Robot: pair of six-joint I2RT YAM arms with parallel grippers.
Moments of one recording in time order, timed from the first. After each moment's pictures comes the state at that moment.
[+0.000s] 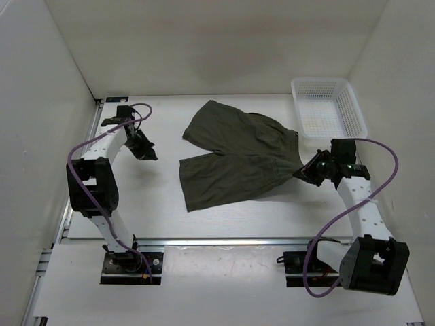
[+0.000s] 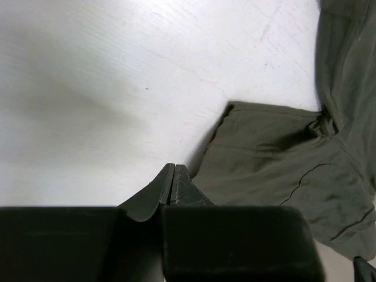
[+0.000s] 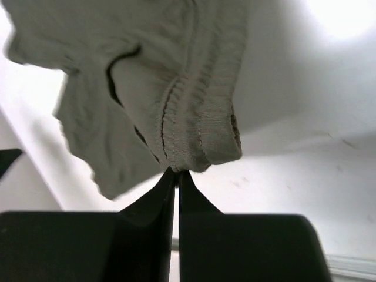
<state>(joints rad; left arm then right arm) 0.02 1.78 1.37 -0.82 0.22 -0.62 -0.08 1.12 0.83 -0.63 -0.37 0.67</state>
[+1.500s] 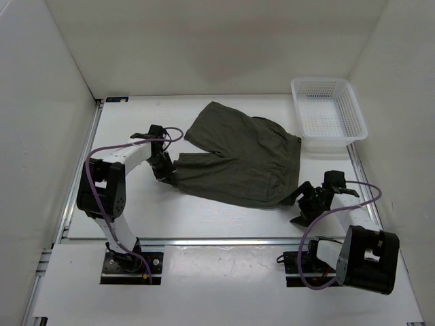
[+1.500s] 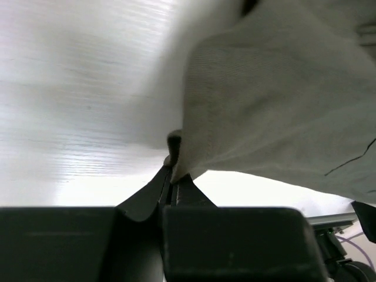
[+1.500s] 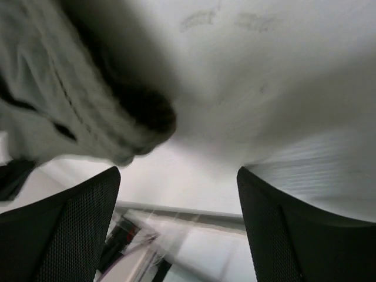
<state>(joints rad) -0.22 1.75 1.14 -0.81 0.20 -0.61 -0.16 1.10 0.46 -0.66 -0.44 0.72</state>
